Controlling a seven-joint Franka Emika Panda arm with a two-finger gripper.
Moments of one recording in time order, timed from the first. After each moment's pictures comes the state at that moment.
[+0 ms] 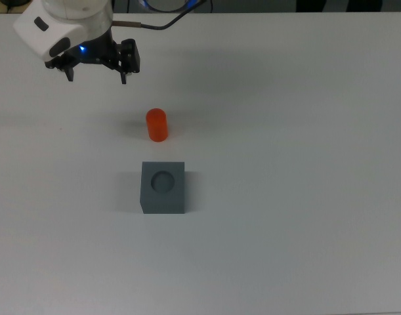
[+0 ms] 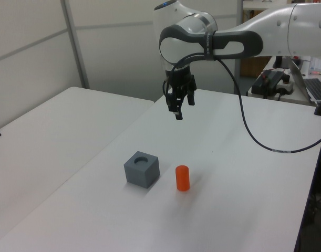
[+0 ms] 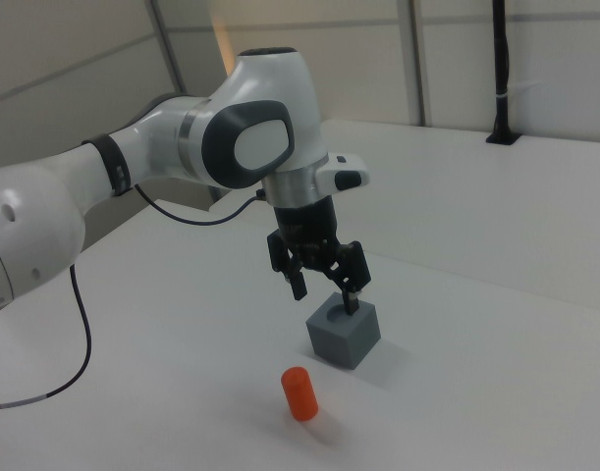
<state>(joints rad) -0.03 0.26 -0.09 -1.42 -0.08 1.61 -0.11</state>
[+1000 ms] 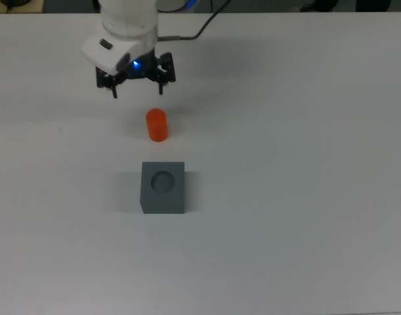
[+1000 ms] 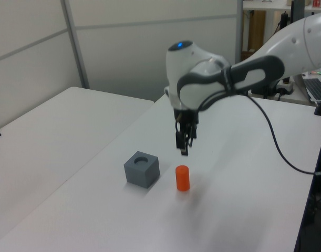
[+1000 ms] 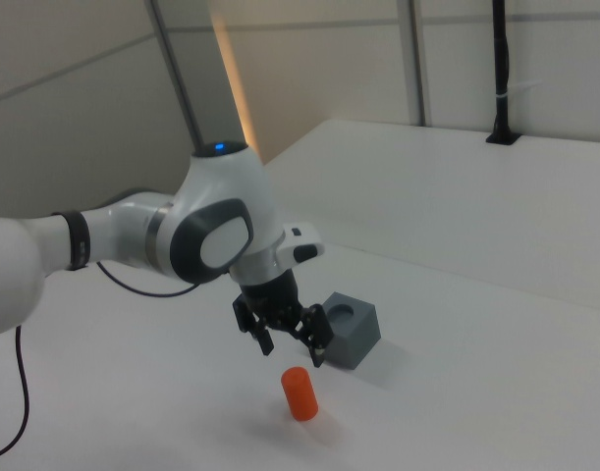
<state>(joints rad) 0.03 0.08 -0.05 -1.94 -0.08 2.02 -0.15</state>
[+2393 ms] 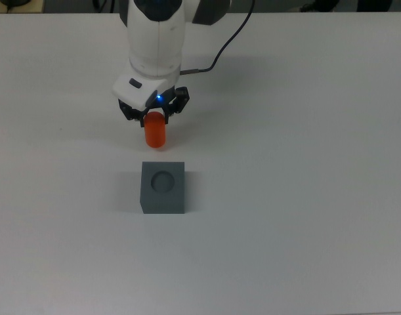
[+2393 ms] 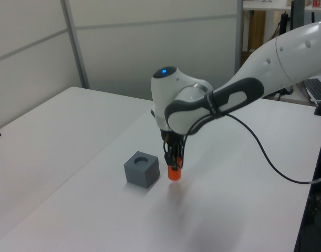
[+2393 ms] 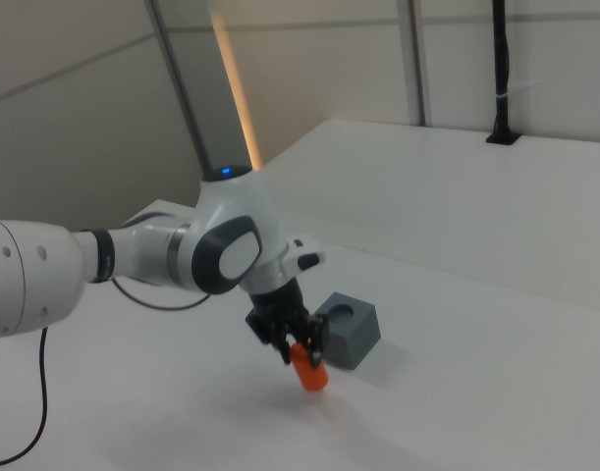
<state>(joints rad) 0.03 0.21 -0.01 -1.88 -0.11 2.12 -0.13</state>
